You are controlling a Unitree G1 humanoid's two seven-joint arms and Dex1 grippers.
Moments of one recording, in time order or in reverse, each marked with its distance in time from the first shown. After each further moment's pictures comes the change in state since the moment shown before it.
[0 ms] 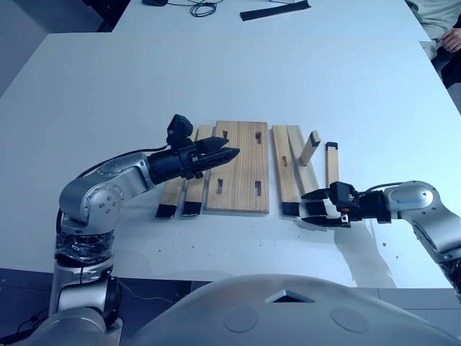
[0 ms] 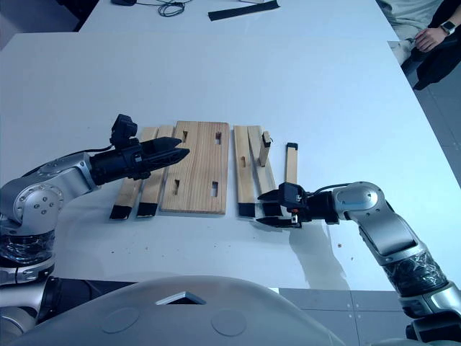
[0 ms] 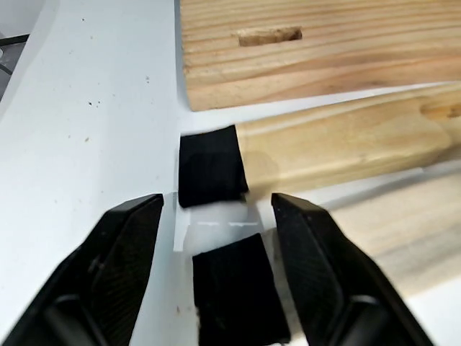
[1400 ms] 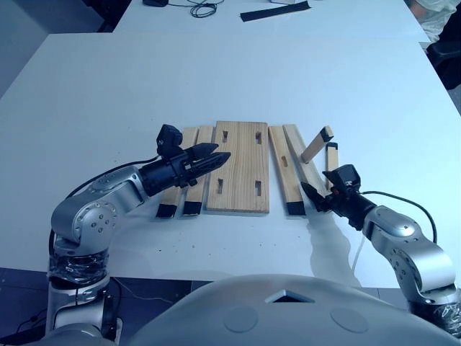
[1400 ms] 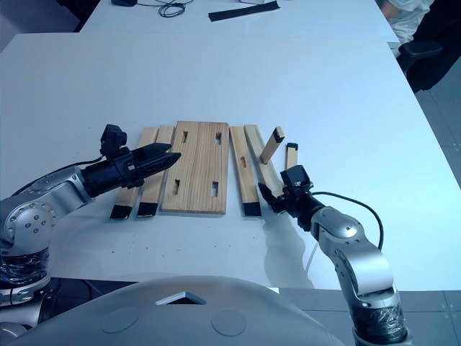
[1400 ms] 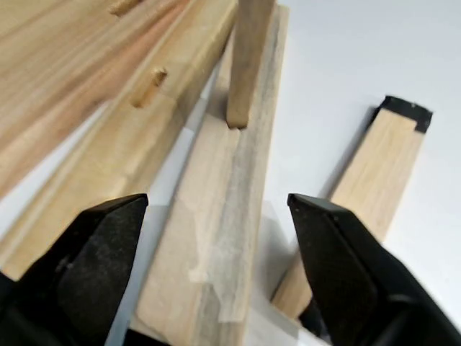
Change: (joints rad) left arm 0.125 -0.012 0.067 -0.084 -0.024 -0.018 0.088; right arm 0.232 0.417 -0.184 -0.401 0.012 0.597 -0.856
